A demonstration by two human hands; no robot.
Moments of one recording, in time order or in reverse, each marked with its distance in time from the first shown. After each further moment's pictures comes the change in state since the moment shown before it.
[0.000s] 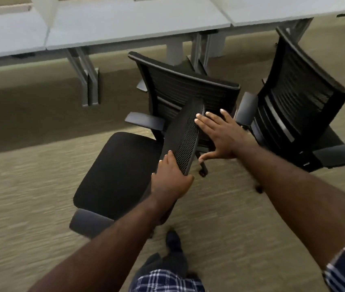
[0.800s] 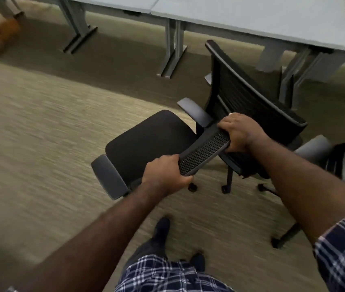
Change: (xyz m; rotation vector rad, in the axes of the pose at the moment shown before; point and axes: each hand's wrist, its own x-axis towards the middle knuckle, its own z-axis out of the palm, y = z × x) left_hand -0.008 0.000 -0.001 0.167 0.251 -0.214; right_hand 0.116 0.027 -0.014 0.120 0.030 -0.502
